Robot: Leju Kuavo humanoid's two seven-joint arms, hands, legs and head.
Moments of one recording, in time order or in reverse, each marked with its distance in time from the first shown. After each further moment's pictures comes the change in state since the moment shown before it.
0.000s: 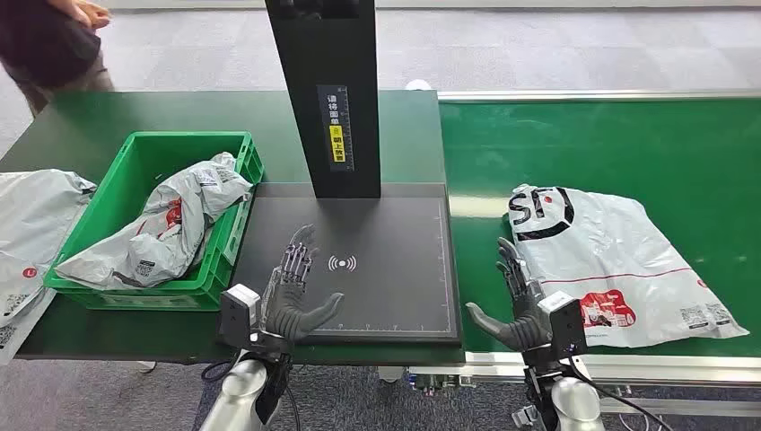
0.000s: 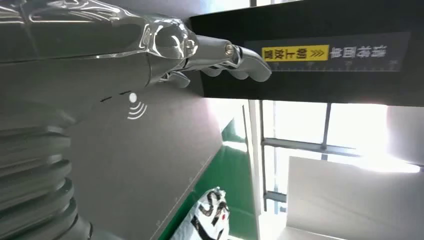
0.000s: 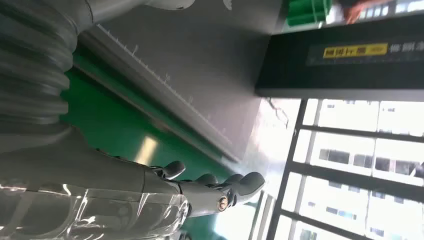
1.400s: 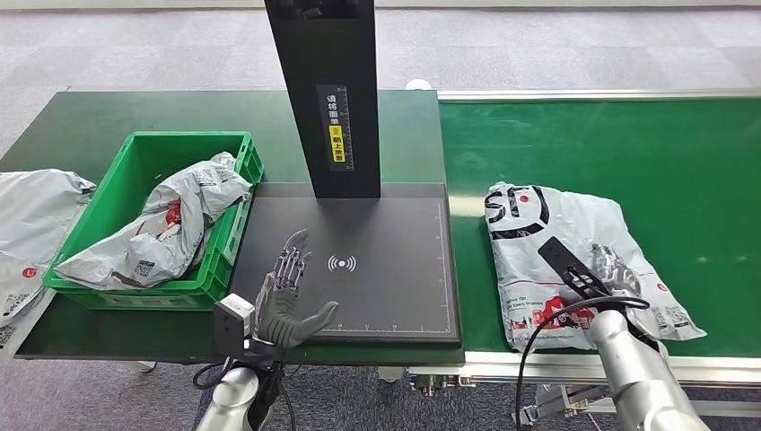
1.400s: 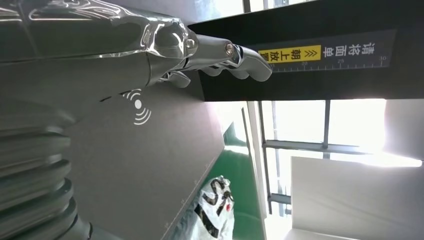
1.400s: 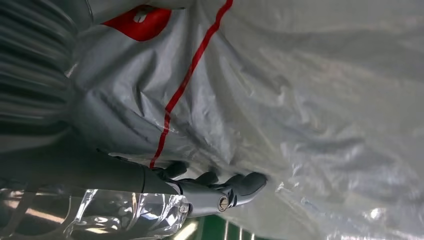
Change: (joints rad) left arm 0.053 0.014 0.015 -0.076 -0.048 -0.011 0.002; right arm -0.479 -0.257 -0.098 0.708 0.884 -0.284 0.546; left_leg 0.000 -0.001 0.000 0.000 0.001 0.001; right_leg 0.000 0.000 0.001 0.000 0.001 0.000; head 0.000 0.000
